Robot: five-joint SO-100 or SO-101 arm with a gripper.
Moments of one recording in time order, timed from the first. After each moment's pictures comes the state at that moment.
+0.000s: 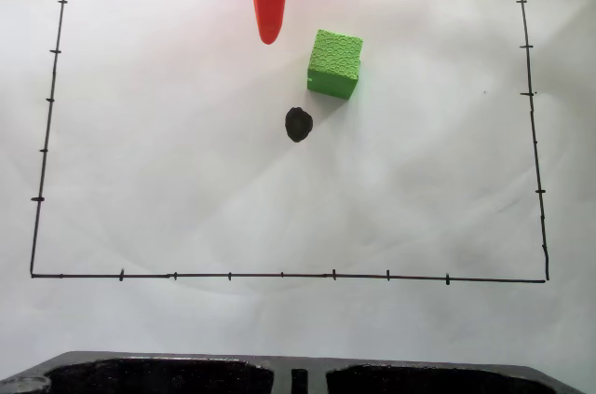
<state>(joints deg) 3.0 186.5 172.3 61.6 1.2</state>
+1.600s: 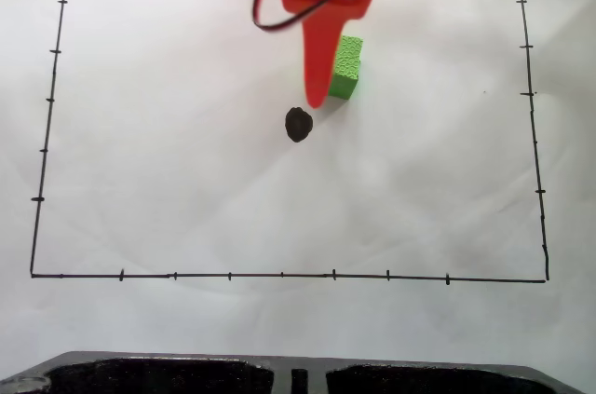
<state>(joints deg) -16.2 126.7 137.5 67.5 34.1</state>
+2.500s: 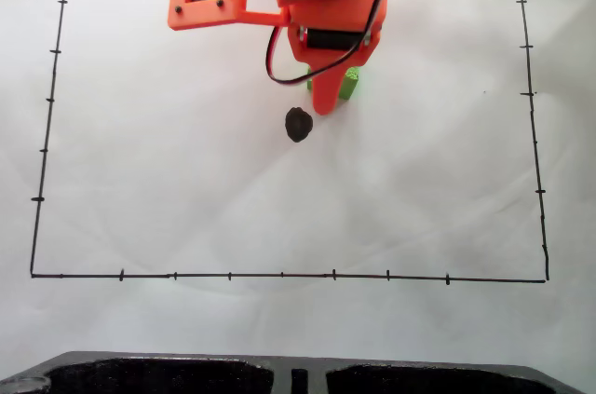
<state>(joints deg) -15.6 112.9 137.5 56.6 31.4</state>
